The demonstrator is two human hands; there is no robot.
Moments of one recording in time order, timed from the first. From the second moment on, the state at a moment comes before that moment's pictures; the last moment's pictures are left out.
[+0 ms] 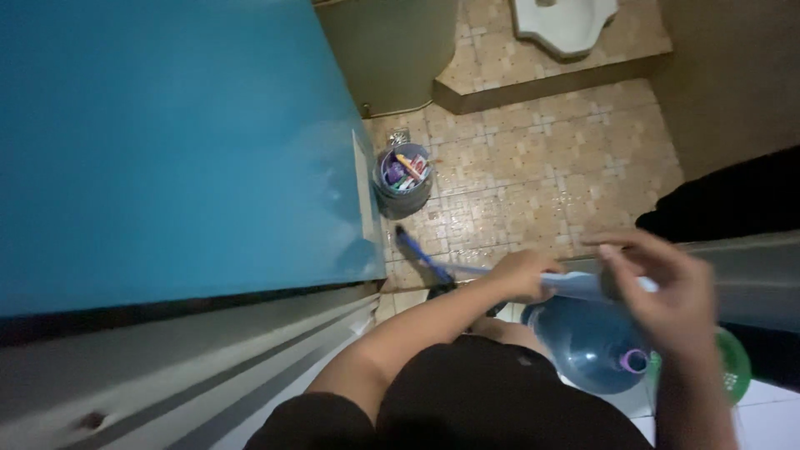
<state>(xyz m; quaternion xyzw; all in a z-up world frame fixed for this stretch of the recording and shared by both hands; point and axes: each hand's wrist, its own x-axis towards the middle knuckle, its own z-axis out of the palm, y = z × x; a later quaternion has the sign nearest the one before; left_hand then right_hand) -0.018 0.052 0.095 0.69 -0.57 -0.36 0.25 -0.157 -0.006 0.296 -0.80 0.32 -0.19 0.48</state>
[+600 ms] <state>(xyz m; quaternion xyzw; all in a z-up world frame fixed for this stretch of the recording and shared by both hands) -0.044 0.065 0.123 0.67 -0.59 -0.37 0.27 -0.195 -0.005 0.299 -0.84 0.36 -0.15 0.37</state>
